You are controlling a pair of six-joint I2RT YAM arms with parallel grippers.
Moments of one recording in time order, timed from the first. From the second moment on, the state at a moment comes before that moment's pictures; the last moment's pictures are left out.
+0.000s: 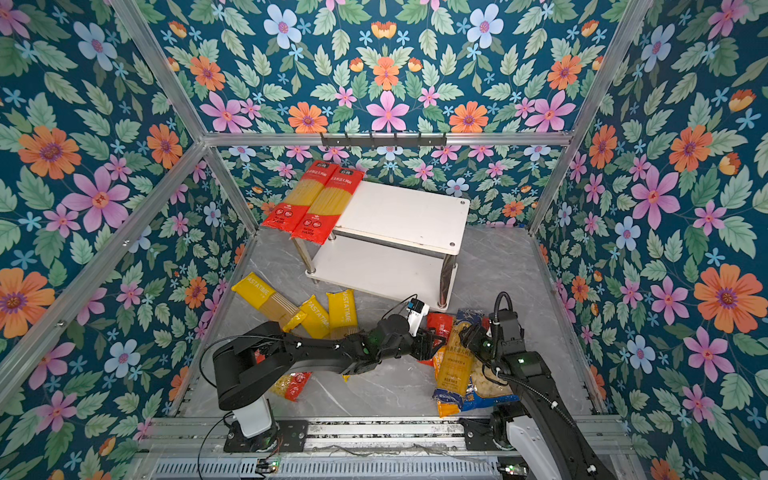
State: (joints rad) left arm -1.14 1.80 0.89 0.48 0.08 -0.69; right arm 0.16 0.73 0.45 -0.60 -0.24 0.86
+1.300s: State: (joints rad) left arm -1.08 1.45 0.80 0.47 0.09 -0.67; right arm 0.12 0.48 0.64 -0.50 -0.25 0.75
